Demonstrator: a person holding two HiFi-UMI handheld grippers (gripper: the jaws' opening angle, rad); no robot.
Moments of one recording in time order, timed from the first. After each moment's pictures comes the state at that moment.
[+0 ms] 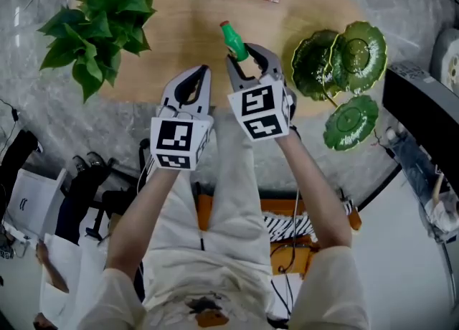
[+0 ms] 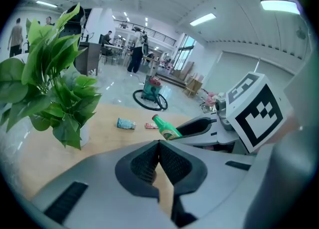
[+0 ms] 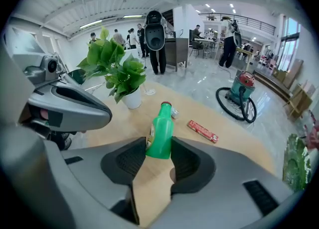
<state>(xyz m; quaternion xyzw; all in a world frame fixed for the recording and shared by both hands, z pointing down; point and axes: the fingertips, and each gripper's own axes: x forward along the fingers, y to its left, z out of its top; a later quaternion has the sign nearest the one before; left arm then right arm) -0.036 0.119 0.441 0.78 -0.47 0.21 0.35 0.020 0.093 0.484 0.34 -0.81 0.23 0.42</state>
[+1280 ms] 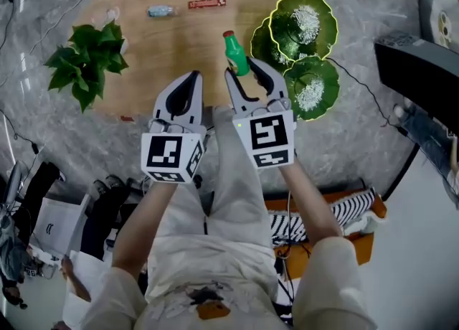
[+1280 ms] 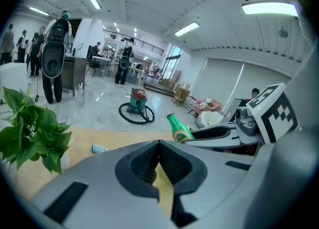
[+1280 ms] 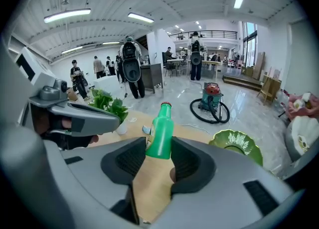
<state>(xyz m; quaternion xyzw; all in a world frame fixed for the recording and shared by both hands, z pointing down) 0.058 0.119 0.313 0.83 -0.44 0.17 0.30 0.129 0.116 0.330 0.48 -0.79 0.23 0.30</state>
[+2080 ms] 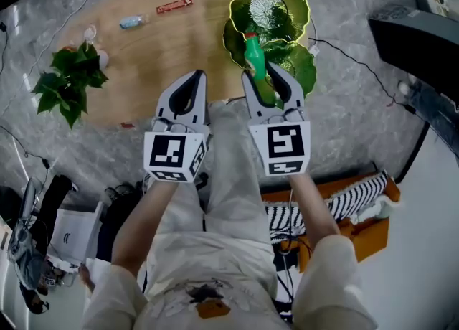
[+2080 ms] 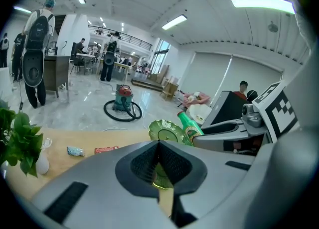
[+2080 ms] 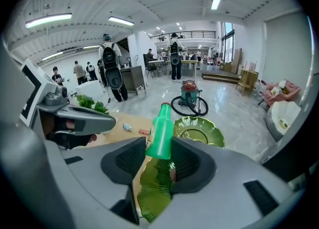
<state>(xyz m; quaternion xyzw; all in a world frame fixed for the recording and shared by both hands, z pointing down) 0.152 0.136 0.312 0.86 -0.38 0.20 0.28 0.247 0.153 0.318 0.56 -0.74 0.26 0.27</state>
